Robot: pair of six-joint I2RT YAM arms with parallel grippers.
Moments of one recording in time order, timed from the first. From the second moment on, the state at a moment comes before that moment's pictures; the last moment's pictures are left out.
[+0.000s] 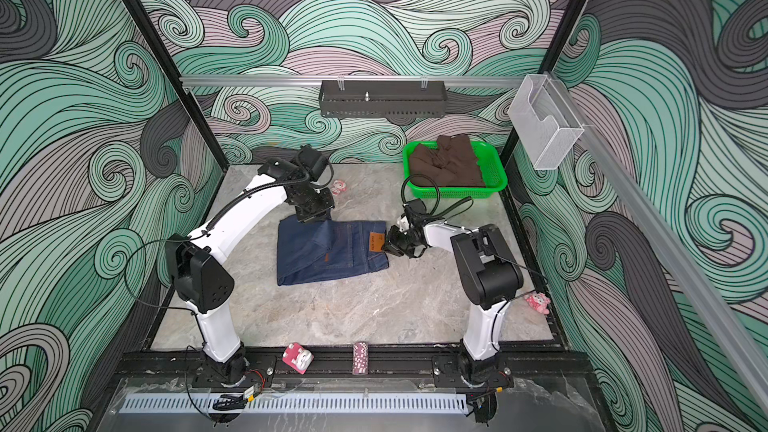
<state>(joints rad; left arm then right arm) -0.52 1.88 1.90 -1.25 0.15 -0.83 0.36 1.87 1.04 -0.28 -0.57 0.73</state>
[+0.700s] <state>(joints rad) -0.66 2.13 2.13 -1.29 0.16 -0.81 0.31 1.86 1.03 -0.37 -0.55 0.60</state>
